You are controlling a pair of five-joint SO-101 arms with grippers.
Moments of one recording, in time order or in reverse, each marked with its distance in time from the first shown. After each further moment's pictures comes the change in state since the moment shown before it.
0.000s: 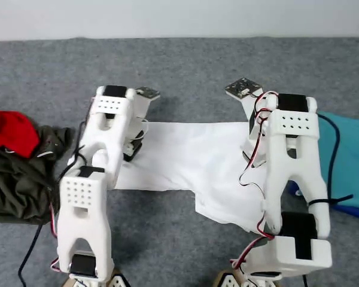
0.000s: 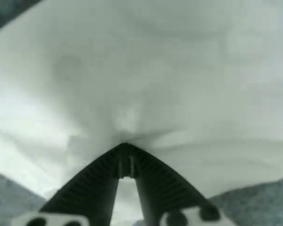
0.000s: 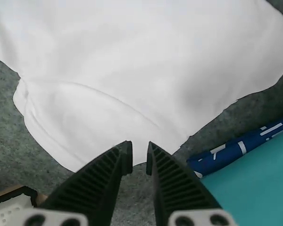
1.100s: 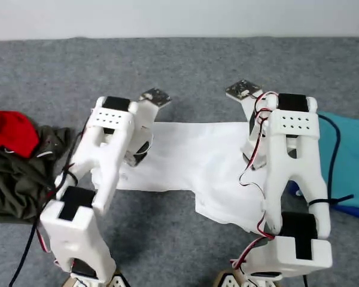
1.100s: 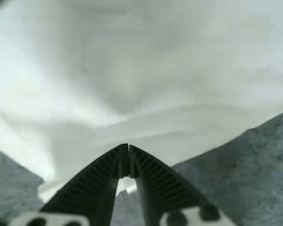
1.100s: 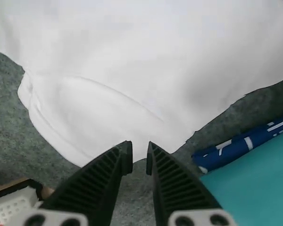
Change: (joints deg) left arm 5.1 -24.0 28.9 -11.8 -3.1; right arm 0.0 0.0 0.0 2.5 0.0
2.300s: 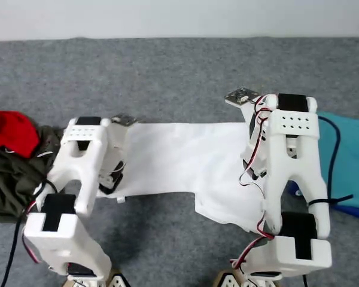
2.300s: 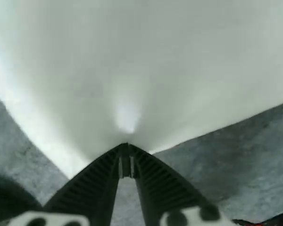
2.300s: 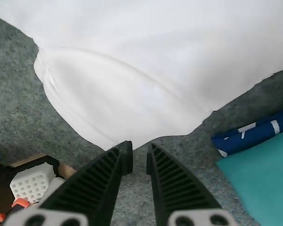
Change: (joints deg) left arm -11.4 -7.0 19.7 -2.3 1.6; right arm 0.0 0.0 0.0 5.7 0.0
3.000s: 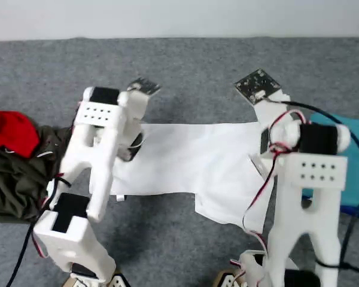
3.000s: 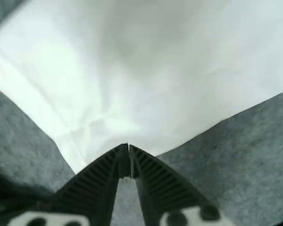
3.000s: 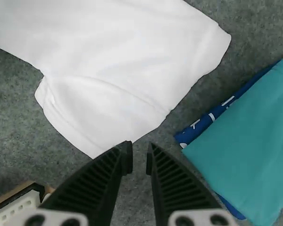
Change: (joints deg) left arm 12.3 0.0 -29.3 13.6 4.0; right arm -0.1 -29.0 2.7 1.1 -2.1
